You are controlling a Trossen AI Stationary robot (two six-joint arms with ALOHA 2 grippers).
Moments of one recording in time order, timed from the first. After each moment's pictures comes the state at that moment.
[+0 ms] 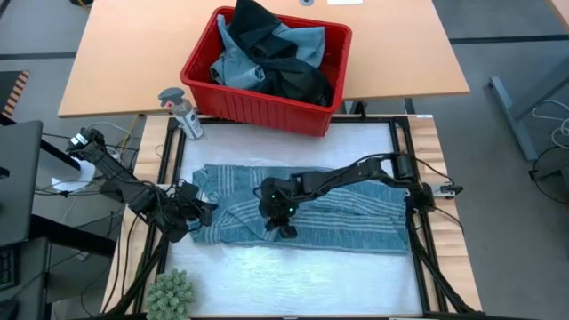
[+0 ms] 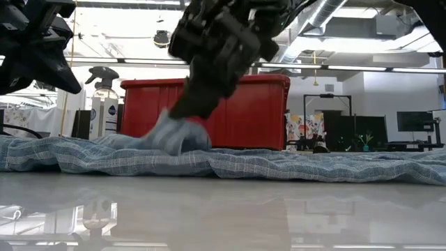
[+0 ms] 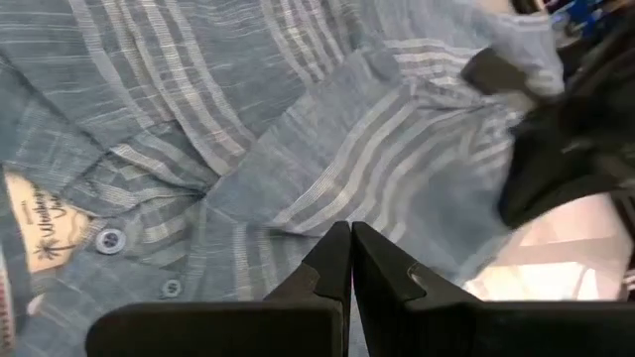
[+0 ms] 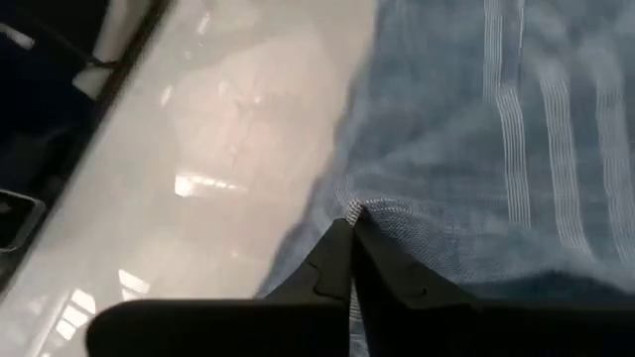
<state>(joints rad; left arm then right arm) -0.68 0.84 0.52 -0.68 -0.76 -1.71 0.03 2.10 1.53 -0.29 -0.48 -0.07</state>
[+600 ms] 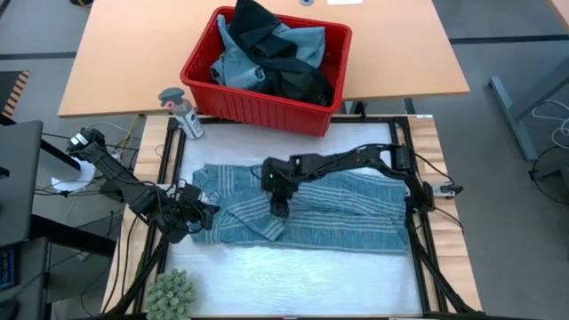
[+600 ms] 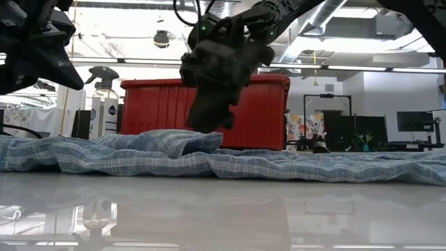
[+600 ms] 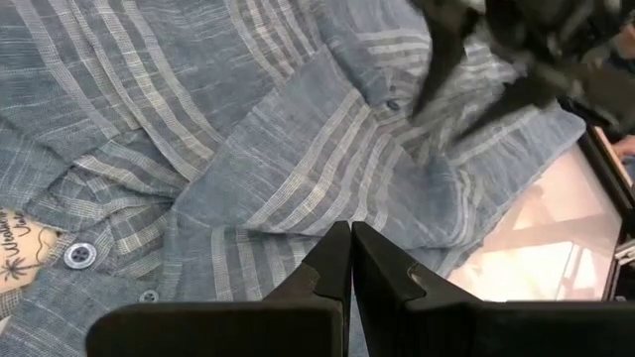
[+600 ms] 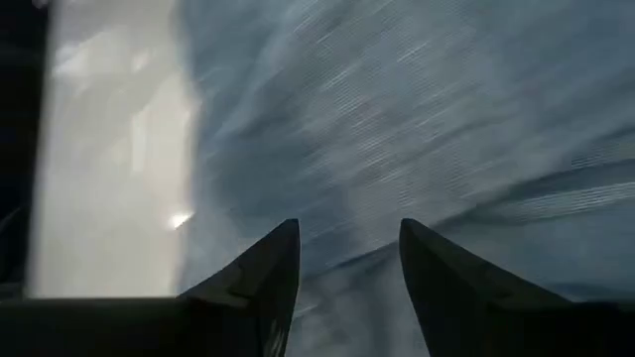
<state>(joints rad) -0.68 0.85 0.52 -0.62 -0.77 -1.62 -0.10 2.10 1.60 -0.47 -0.40 0.18</state>
